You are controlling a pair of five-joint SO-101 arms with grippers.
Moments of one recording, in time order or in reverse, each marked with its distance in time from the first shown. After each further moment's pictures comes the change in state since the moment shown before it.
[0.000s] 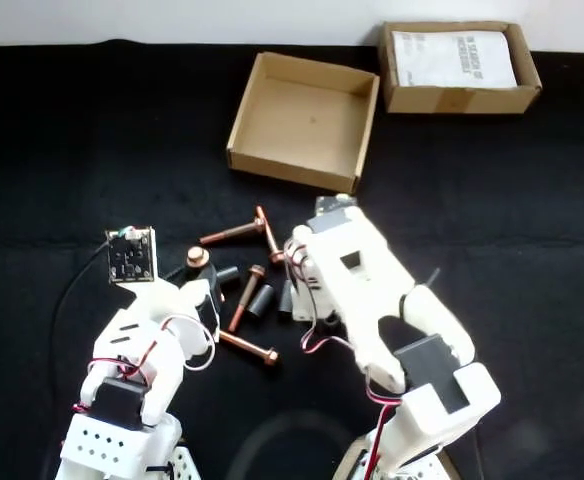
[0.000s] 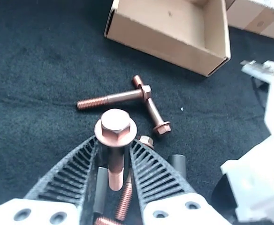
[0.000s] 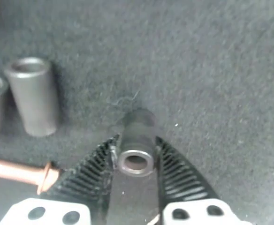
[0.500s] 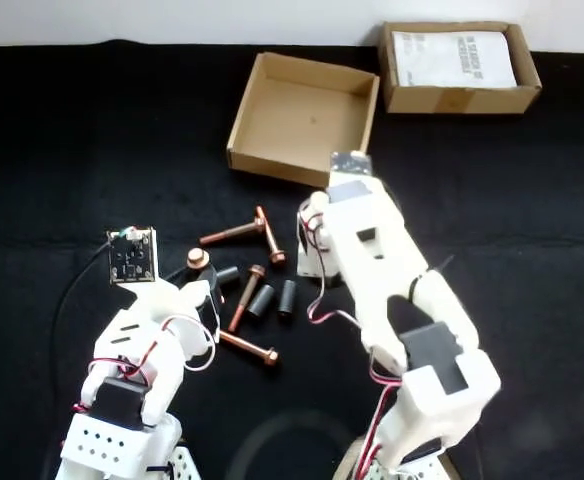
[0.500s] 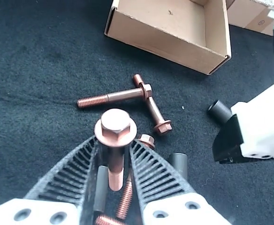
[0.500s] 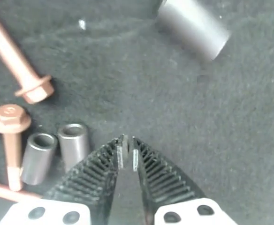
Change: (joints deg) left arm 0.0 0.0 0.1 0.0 0.0; right arm 5.0 4.7 -13.3 -0.7 3.2
